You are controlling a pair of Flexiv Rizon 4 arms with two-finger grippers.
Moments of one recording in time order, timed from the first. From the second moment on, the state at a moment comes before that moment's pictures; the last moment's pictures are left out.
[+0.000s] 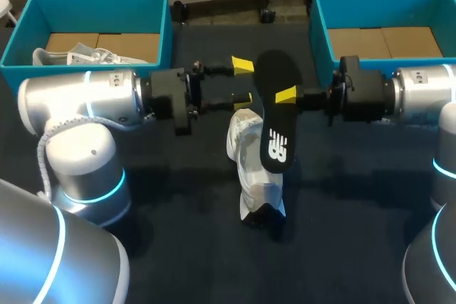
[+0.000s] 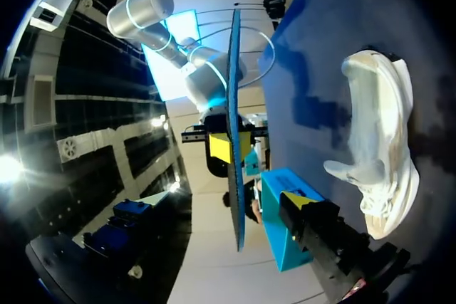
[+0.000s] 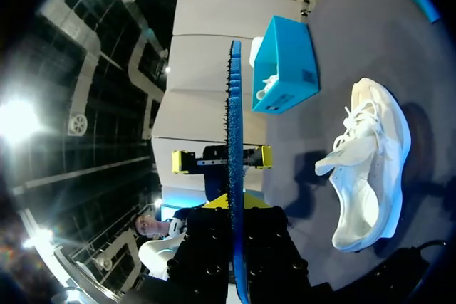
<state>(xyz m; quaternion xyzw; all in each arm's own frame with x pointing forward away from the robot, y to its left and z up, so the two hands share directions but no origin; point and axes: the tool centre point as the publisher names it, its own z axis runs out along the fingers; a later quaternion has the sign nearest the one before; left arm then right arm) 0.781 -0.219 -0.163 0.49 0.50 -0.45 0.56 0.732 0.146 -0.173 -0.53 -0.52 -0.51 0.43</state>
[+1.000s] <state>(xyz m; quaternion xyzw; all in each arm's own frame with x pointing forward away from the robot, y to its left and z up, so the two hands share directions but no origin) 0.785 -0.258 -0.177 0.46 0.51 -0.46 0.56 0.734 0.163 -0.179 -0.52 -0.52 -0.52 0.44</state>
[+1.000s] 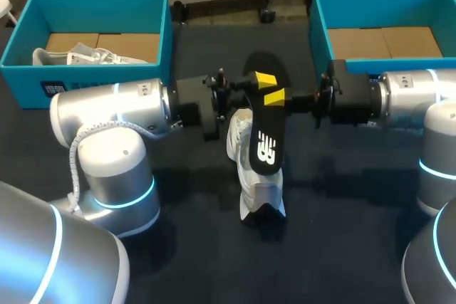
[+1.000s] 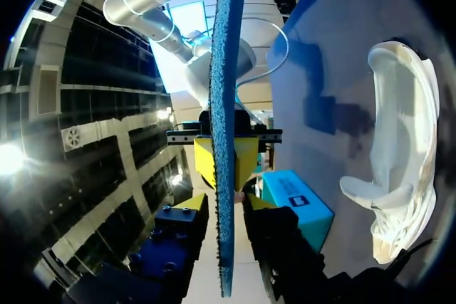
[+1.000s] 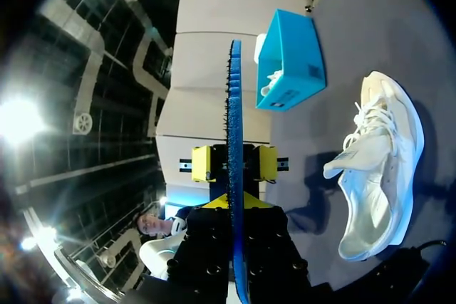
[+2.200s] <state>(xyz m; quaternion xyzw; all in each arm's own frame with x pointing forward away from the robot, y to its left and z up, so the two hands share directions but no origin) 0.755 -0.251 -0.182 0.37 0.60 -0.57 0.41 0.723 0.098 -0.197 -0.49 -0.63 -0.53 0.29</state>
